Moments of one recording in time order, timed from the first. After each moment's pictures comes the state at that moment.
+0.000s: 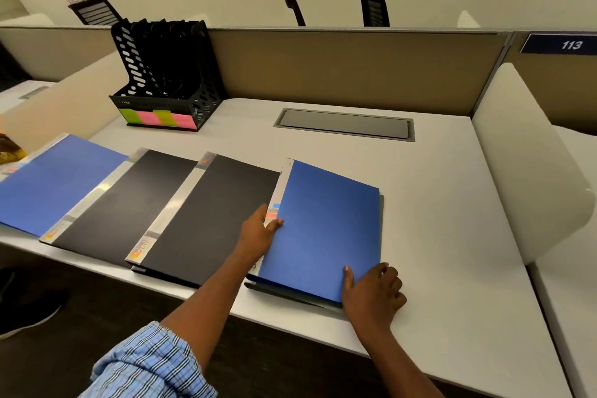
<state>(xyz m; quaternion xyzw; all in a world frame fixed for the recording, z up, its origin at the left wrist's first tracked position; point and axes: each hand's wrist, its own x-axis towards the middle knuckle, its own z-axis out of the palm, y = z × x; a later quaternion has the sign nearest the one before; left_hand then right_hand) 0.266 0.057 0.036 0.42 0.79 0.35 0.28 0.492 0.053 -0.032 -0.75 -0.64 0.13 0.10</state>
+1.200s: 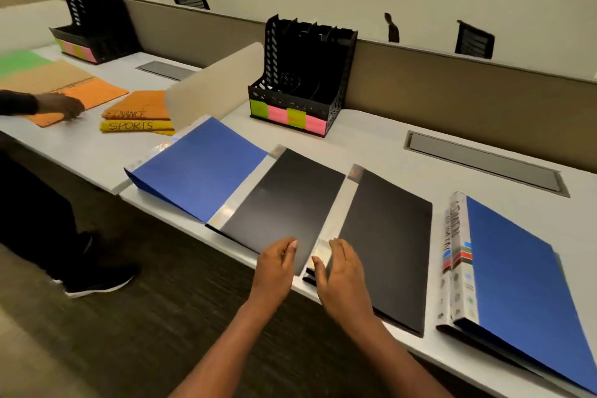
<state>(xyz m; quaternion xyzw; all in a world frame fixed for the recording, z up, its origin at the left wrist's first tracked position) -0.013 -0.149 0.035 0.38 0.75 0.51 0.20 0.112 -0.088 0.038 -0.44 -0.84 0.26 0.19</state>
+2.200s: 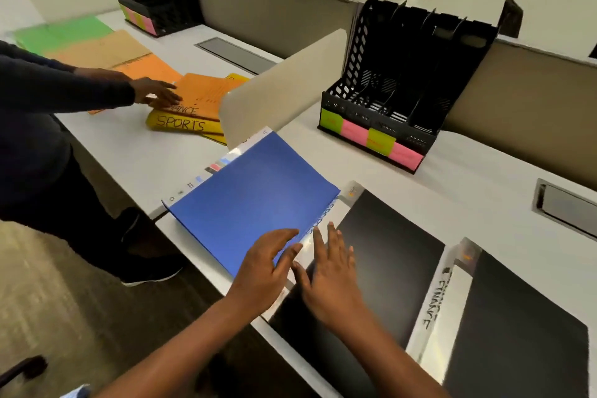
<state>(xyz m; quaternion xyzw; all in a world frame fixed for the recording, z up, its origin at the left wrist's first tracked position) -0.236 -0.098 0.067 0.39 0.78 0.46 0.15 -0.138 0.003 0.029 -0.32 -0.92 0.22 0.04</state>
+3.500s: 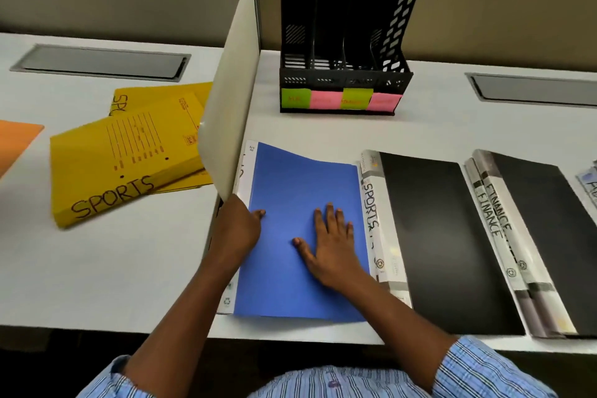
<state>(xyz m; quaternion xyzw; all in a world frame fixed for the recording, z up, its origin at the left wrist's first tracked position) -0.519 -0.039 0.049 0.40 0.85 0.20 0.27 -0.339 -0.033 -0.029 -0.58 -0.78 0.25 0.03</state>
